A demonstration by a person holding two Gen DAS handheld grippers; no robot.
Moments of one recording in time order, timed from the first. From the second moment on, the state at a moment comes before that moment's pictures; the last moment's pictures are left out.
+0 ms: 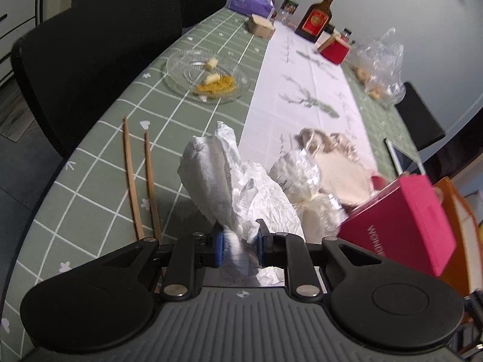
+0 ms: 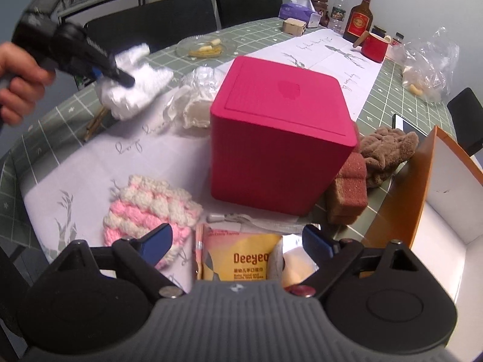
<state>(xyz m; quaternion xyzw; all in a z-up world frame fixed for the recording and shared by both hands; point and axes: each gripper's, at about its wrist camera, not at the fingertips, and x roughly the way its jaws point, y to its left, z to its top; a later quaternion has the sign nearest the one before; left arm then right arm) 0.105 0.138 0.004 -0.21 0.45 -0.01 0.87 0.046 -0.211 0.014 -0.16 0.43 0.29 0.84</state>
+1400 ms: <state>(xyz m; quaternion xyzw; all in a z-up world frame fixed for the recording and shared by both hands) 0.050 0.094 0.075 -0.12 0.36 -0.17 0.91 0.057 -0.158 -0.043 -0.59 0.39 0.53 0.47</state>
